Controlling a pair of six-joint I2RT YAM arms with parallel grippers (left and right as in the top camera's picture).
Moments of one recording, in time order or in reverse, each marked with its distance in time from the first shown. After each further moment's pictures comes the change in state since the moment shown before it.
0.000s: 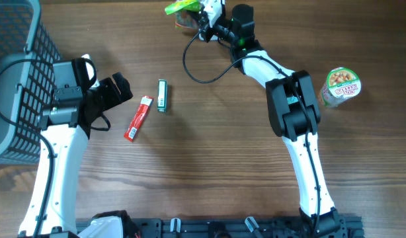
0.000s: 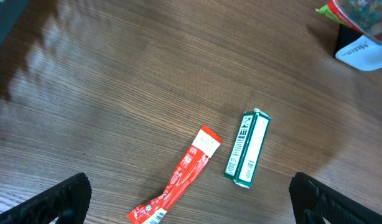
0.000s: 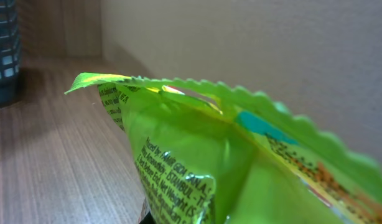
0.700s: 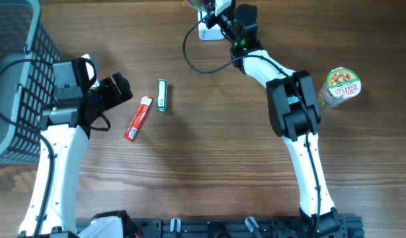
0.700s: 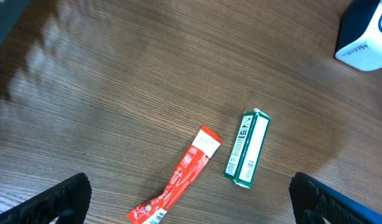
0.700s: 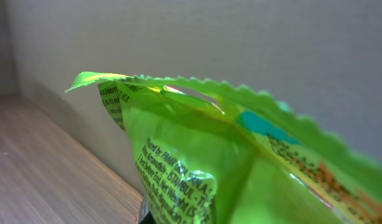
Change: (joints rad) left arm 0.000 0.000 0.000 0.000 0.000 0.000; right arm -0.002 -0.005 0.000 0.153 0.267 0.078
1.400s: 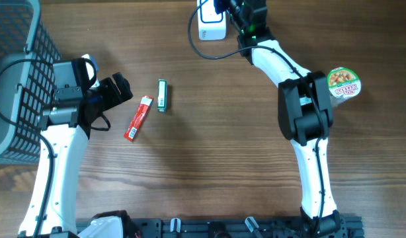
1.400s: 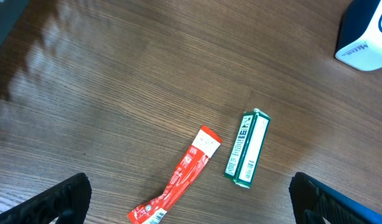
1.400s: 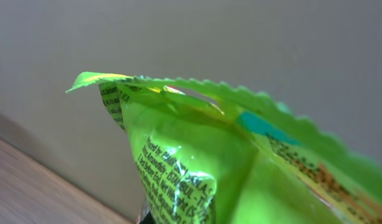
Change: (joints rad) left arm 0.000 0.000 0.000 0.000 0.000 0.000; right arm -0.021 -0.131 -0.001 -0.168 0.151 0.043
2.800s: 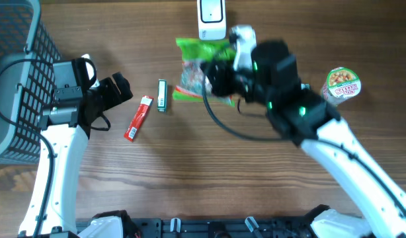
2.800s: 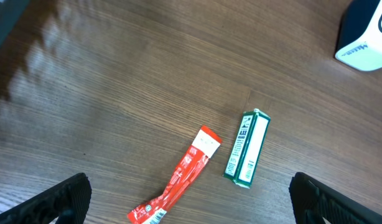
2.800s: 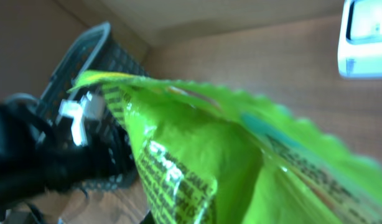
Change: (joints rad) left arm 0.000 0.000 0.000 0.000 0.000 0.000; right arm 0.272 -1.095 -0.599 -1.030 -0.056 0.636
